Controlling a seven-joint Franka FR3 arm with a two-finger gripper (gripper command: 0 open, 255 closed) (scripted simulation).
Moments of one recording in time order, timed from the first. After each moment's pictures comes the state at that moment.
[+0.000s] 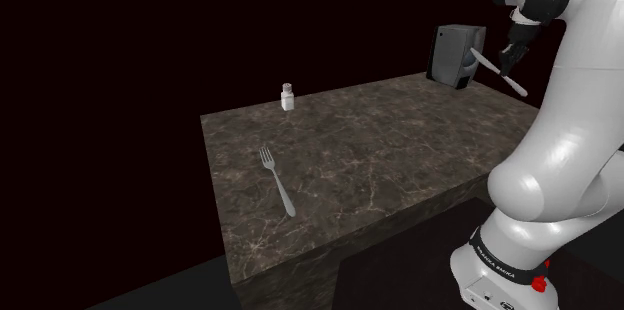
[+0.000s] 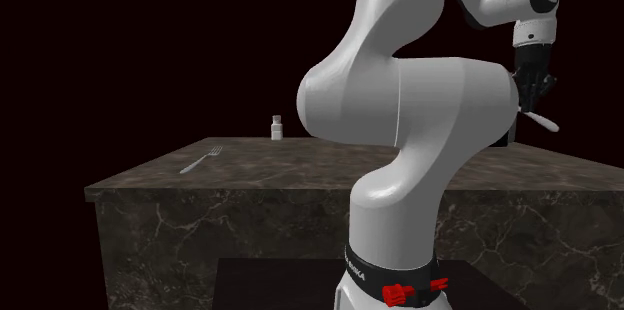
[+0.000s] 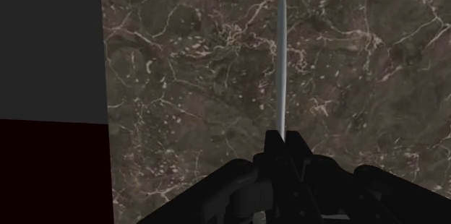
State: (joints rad) arm -0.50 0.31 -0.73 -1.65 0.17 1.85 -0.99
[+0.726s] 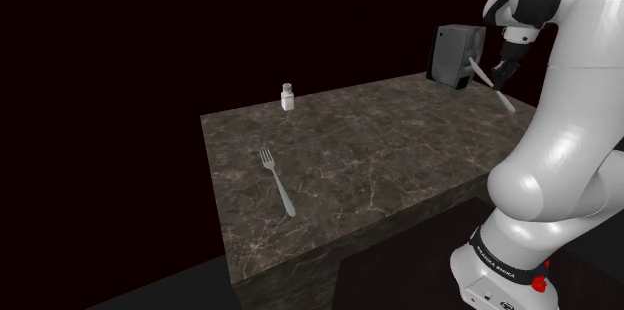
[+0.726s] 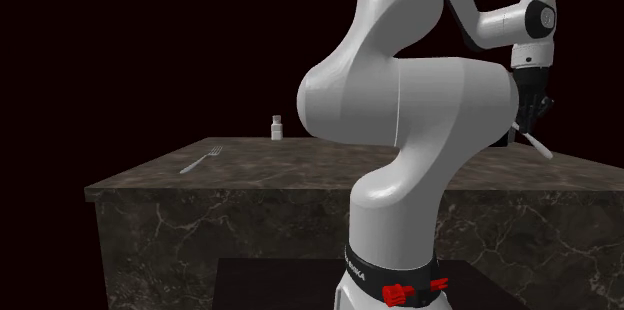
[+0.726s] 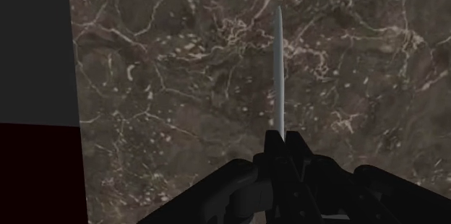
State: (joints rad) arm -0.51 0.35 -0.71 -1.75 0.20 1.98 -1.01
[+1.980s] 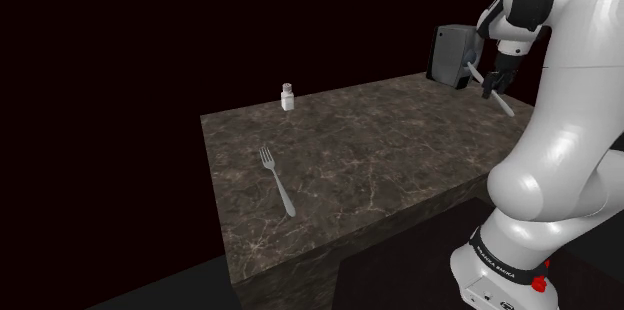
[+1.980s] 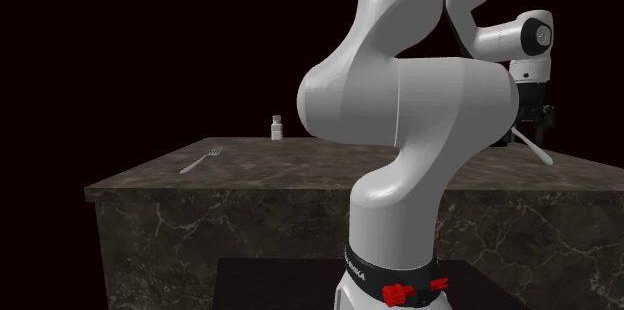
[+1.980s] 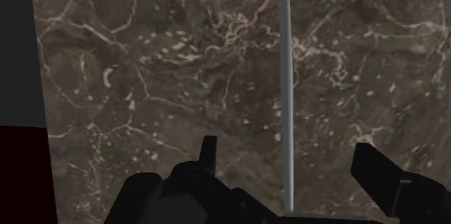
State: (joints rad) arm -0.51 0.39 -0.70 -1.81 0.23 2.06 -1.02
